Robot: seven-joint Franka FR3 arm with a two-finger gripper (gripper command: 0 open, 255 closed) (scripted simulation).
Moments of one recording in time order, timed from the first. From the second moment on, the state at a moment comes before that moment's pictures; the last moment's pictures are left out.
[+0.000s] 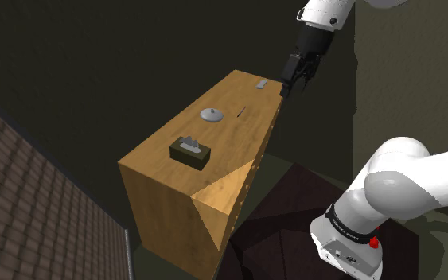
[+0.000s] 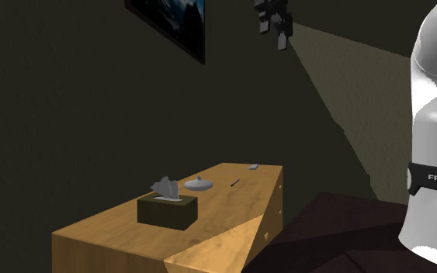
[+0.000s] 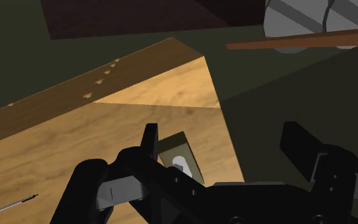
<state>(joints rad) -0.02 -0.82 -0.02 -2.43 0.10 1.62 0.01</state>
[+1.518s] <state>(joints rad) -0.02 0.06 0.19 -2.10 -0.23 1.96 0.27</state>
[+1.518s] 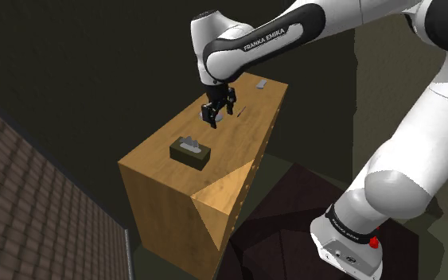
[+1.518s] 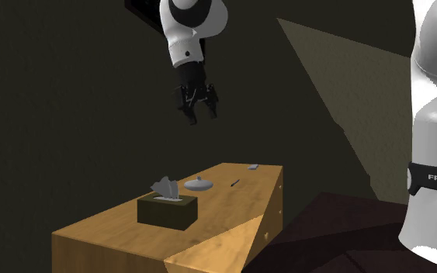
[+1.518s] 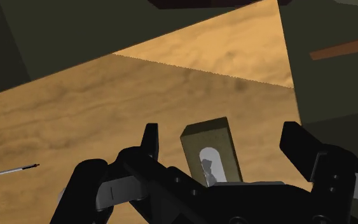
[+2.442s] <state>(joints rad) 0.09 0.71 0.13 -1.53 -0.50 1.85 0.39</state>
